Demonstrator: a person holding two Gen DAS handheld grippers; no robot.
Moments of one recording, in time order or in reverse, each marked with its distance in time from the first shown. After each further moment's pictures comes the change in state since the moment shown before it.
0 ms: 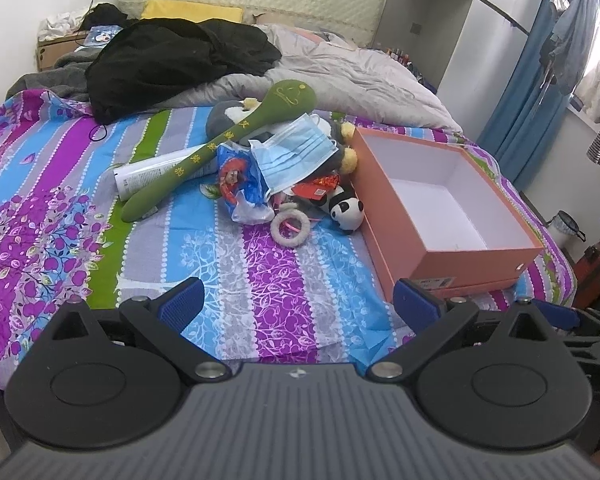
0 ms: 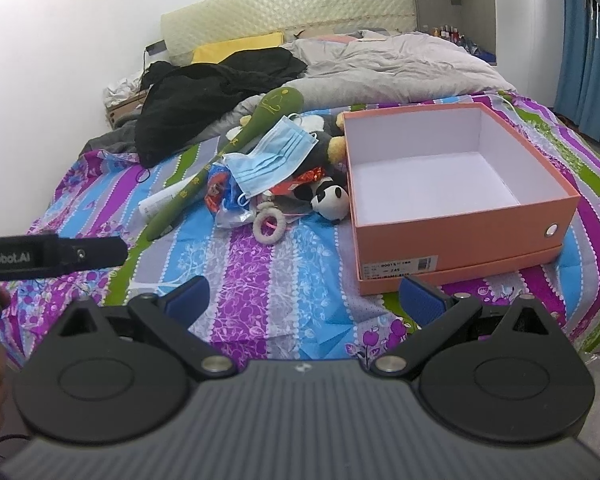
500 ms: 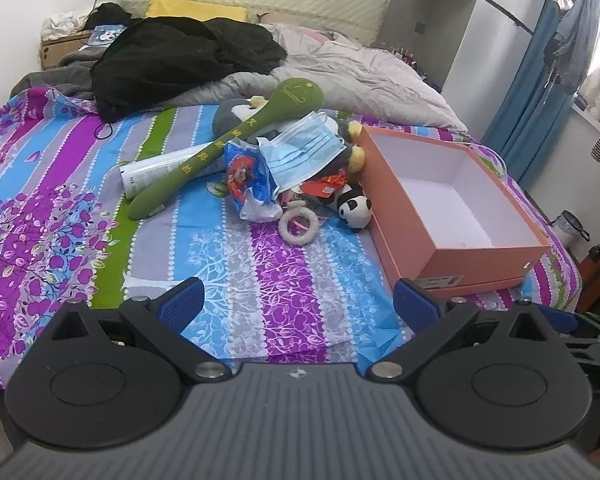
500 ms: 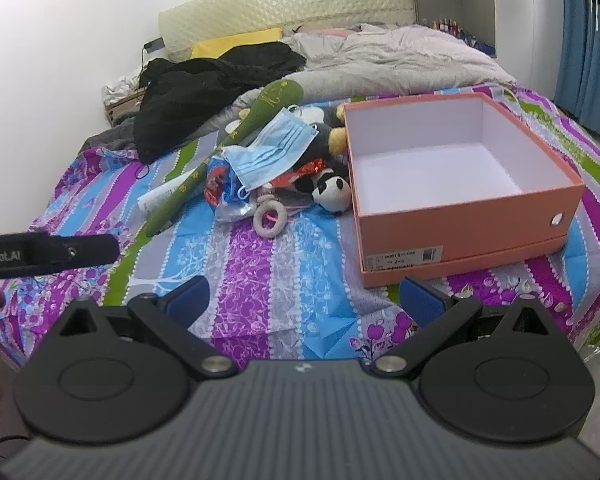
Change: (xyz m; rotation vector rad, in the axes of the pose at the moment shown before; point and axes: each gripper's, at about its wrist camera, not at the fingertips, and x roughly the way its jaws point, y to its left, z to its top) left arm 0.005 0.008 -0.002 -0.002 0.003 0.015; right arm 0.009 -0.001 -0.005 0.018 0.023 0.005
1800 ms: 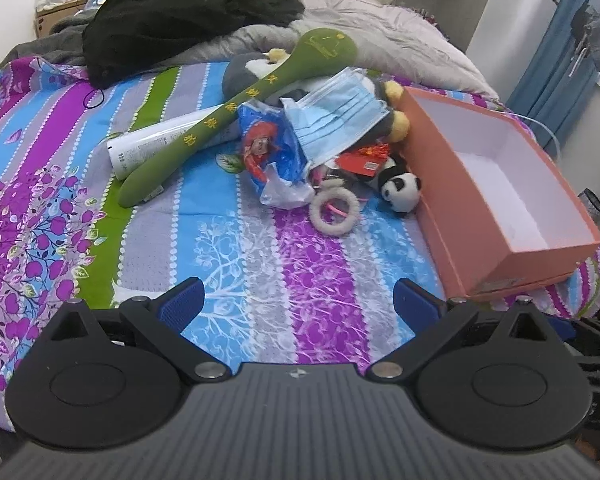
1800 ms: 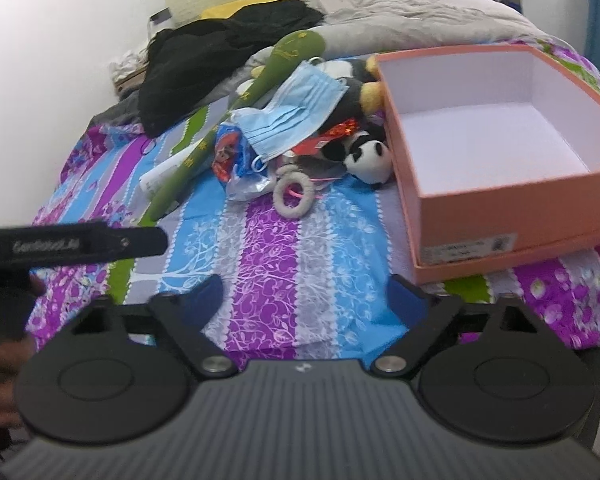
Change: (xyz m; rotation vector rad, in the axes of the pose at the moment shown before) left arm 0.113 0.036 0.028 -0.002 0.126 0.037; right arm 0.092 0.015 0.011 0.003 0.099 0.076
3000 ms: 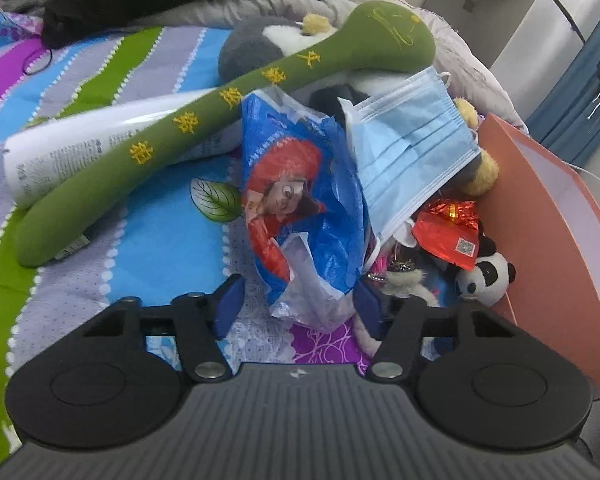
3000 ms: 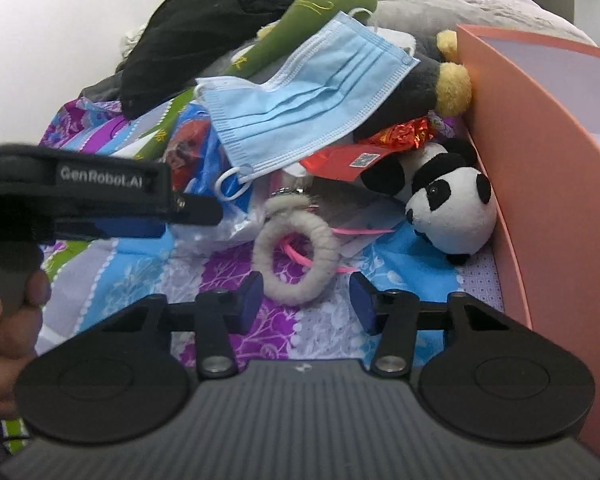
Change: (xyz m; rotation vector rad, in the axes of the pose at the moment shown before) left arm 0.193 0.048 0.076 -0.130 0.011 -0.086; right arm 0.191 -0.002 0.043 -0.082 0.003 0.033
